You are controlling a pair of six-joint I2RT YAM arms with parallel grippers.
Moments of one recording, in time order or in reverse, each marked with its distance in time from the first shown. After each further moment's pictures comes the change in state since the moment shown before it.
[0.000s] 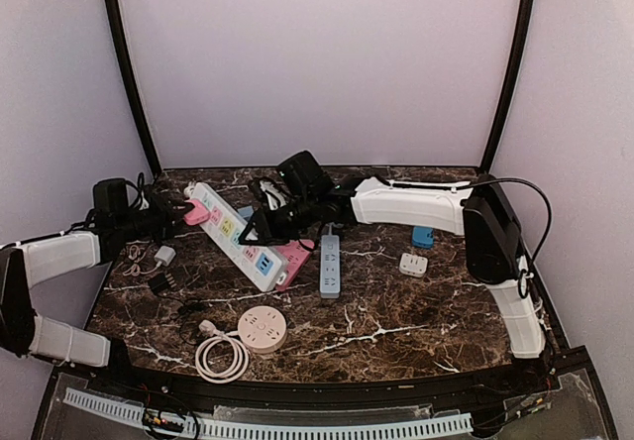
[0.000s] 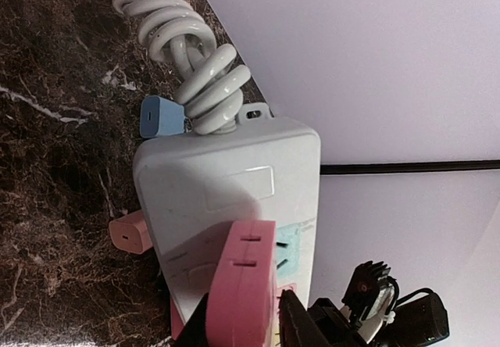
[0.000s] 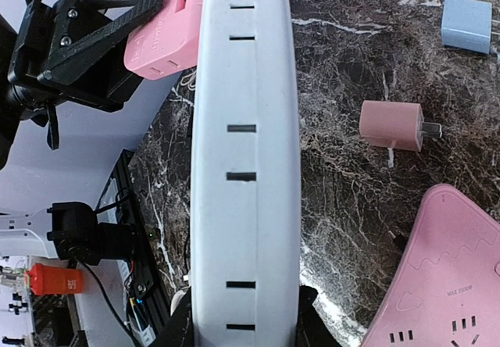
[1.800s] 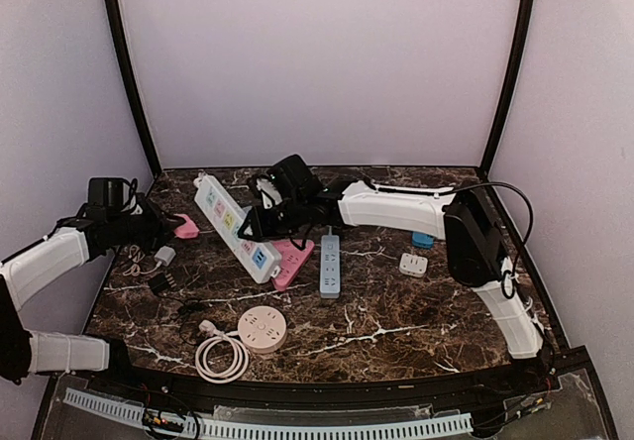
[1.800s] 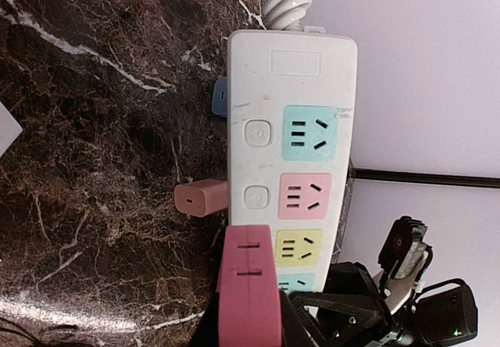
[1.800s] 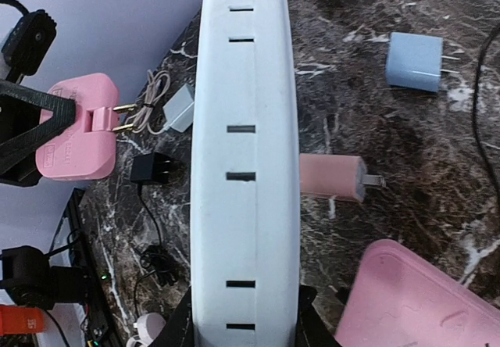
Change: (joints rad) left arm -0.004 -0.121 0.075 -0.433 -0.125 0.104; right arm 0.007 0.103 0.137 -0.042 0.210 -0.056
